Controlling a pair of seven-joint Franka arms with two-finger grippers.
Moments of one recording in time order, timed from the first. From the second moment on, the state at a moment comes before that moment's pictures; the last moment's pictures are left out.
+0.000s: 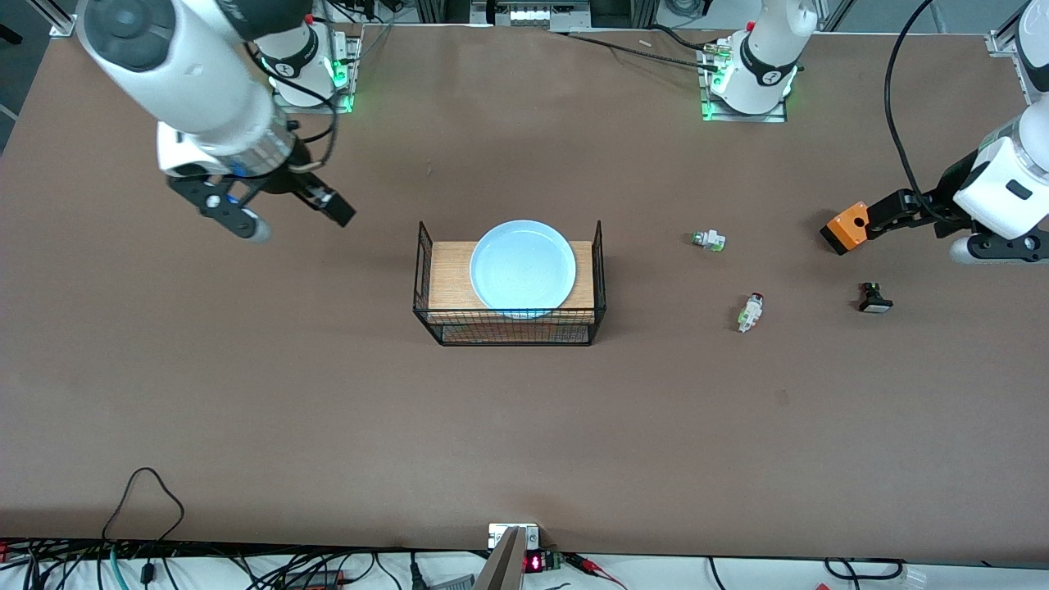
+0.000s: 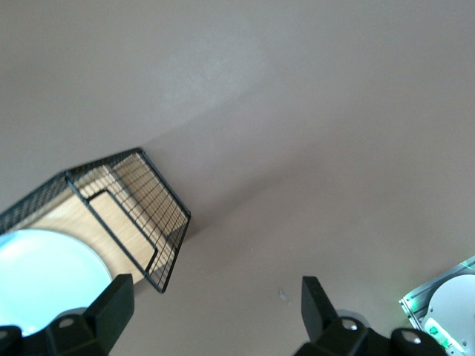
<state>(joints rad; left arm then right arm) -0.05 0.06 0.04 -1.62 -0.01 1.63 -0.06 0.36 0.15 0.09 -1.57 0.03 1.63 1.03</state>
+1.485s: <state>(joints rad) -0.04 0.08 0.04 -1.58 -0.01 1.61 -0.06 0.71 0.40 -0.02 -1.47 -0.01 1.85 1.45</state>
